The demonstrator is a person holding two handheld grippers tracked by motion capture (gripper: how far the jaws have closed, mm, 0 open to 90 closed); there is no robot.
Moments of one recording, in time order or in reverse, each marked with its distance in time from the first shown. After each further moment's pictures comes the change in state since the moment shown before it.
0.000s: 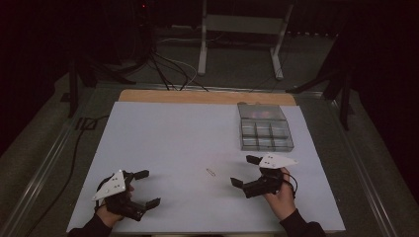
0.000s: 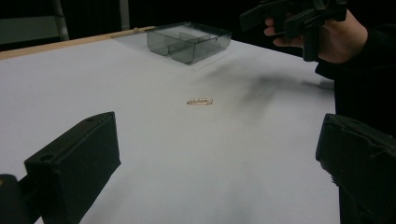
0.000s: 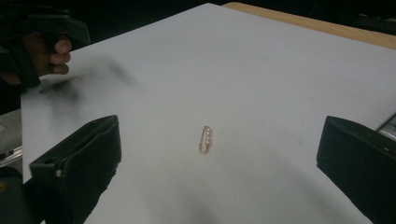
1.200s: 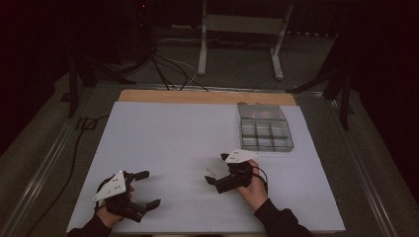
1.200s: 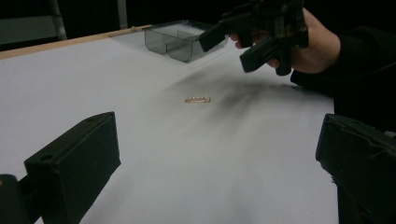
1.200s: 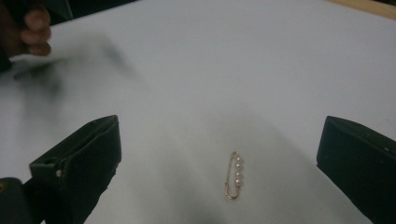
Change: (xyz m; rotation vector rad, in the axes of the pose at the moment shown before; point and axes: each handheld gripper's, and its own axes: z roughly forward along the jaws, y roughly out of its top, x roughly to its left) left arm -0.001 -0.001 0.000 0.003 -0.008 0.011; right arm 0.017 0.010 0.079 0.110 0.027 -0.061
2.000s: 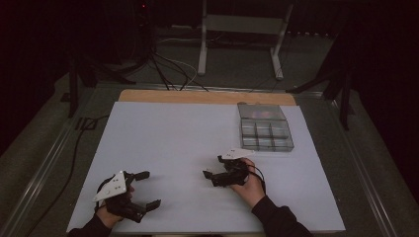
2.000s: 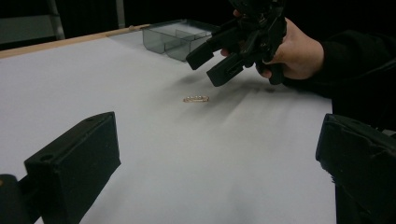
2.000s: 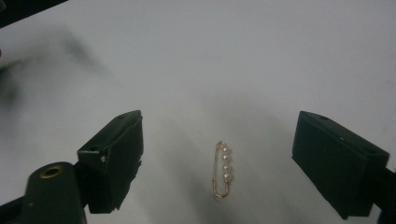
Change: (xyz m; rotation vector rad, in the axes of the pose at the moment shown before) left arm -0.001 0.000 0.000 0.008 -0.005 0.003; right arm -0.006 -0.006 0.019 0.055 -0.070 0.118
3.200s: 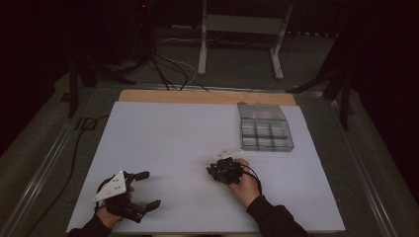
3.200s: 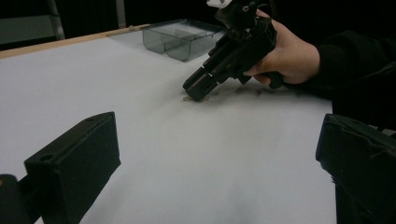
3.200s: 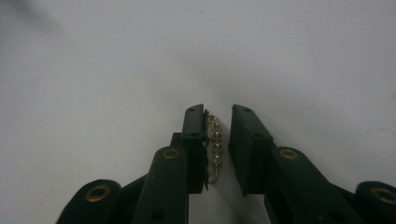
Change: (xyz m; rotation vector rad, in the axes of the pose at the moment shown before) left arm 0.000 0.000 0.000 0.000 -0.001 0.001; right arm 0.004 0.000 0.021 0.170 -0.103 -0.012
